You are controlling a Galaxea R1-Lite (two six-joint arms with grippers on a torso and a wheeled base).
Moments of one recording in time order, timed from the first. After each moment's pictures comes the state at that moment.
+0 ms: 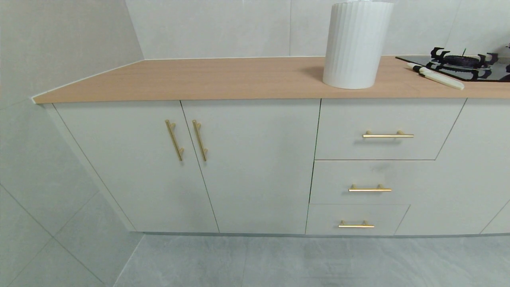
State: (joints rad) left arm 0.00 0.00 0.00 0.00 0.04 0.00; right arm 0.11 0.34 -0.30 -0.17 -0.30 -0.11
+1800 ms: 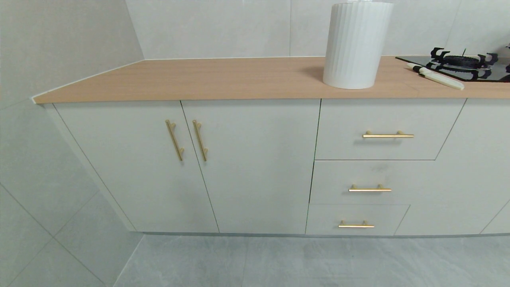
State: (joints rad) left arm 0.00 0.00 0.00 0.00 0.04 0.00; right arm 0.00 0.00 0.00 -0.01 0.01 0.01
